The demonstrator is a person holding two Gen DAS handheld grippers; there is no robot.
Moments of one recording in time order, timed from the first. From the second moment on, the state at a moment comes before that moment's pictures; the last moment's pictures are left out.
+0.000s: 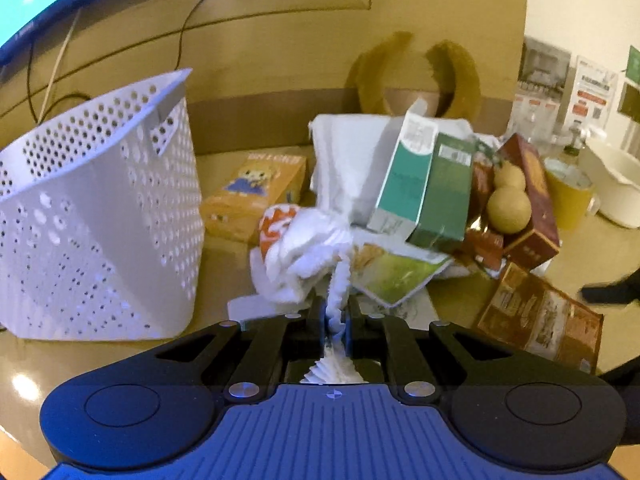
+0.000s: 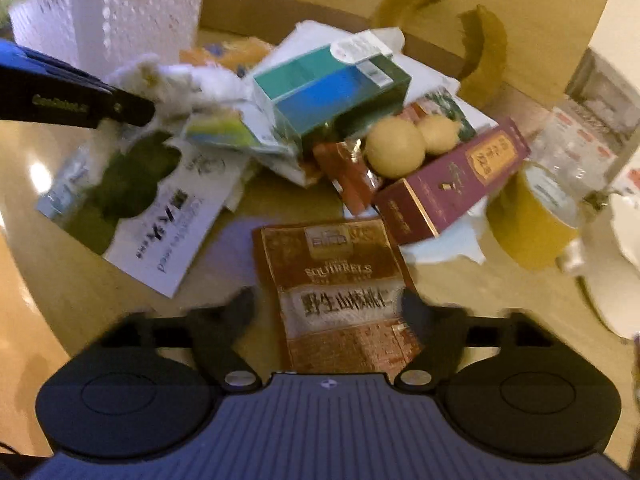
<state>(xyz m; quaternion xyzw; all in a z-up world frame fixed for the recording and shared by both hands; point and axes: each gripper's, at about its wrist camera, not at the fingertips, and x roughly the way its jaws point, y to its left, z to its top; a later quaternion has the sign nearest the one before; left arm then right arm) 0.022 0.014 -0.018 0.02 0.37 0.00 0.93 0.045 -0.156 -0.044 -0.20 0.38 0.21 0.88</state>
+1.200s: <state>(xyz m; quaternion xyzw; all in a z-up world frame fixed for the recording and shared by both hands) 0.022 0.028 -0.051 -0.01 0.41 0.04 0.91 0.069 -0.201 -0.064 -0.10 0.38 0.27 0.88</state>
